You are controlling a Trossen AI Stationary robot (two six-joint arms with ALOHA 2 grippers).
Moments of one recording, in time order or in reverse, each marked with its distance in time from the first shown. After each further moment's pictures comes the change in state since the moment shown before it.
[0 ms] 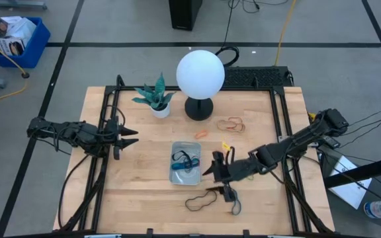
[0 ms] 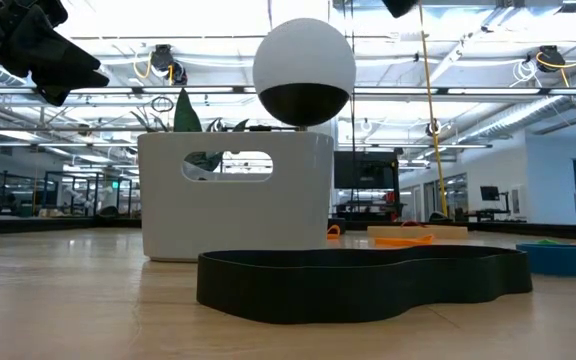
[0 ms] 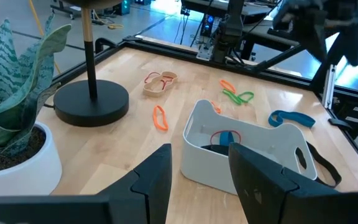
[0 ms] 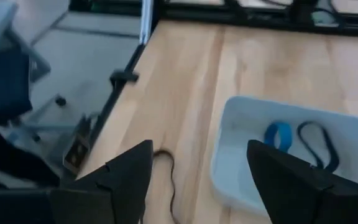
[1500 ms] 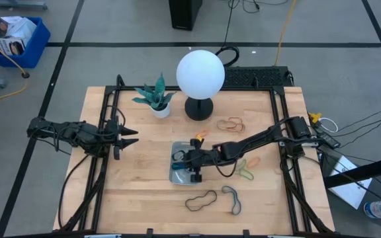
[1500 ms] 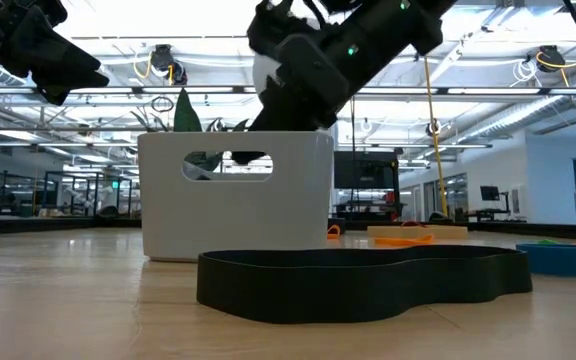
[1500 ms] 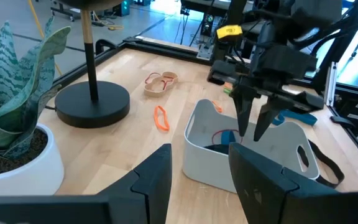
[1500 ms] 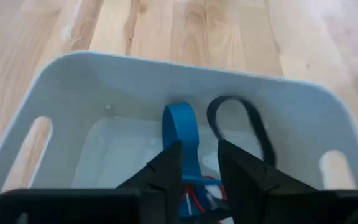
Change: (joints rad) left arm 0.000 0.000 0.000 -0.001 -0.001 0.017; right arm -0.267 0.428 0.133 0.149 0.042 -0.137
